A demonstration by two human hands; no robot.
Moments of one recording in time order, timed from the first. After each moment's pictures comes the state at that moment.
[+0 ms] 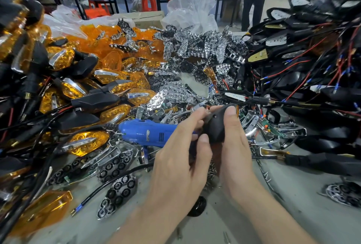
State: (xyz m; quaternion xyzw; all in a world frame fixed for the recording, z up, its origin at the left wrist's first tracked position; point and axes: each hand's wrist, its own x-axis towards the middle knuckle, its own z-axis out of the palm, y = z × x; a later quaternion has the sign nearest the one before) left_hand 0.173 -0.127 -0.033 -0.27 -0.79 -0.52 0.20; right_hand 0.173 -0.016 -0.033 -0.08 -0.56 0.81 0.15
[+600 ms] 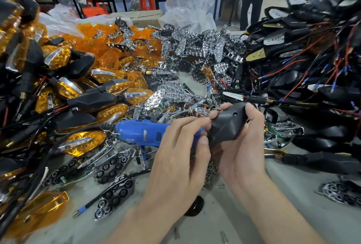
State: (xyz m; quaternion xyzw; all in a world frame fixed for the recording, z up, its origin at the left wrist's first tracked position) left_hand 0.170 -0.125 -0.029 -0.30 -0.80 -0.47 0.21; right_hand 0.166 0.003 -0.026 -0.05 -0.34 0.93 0.10
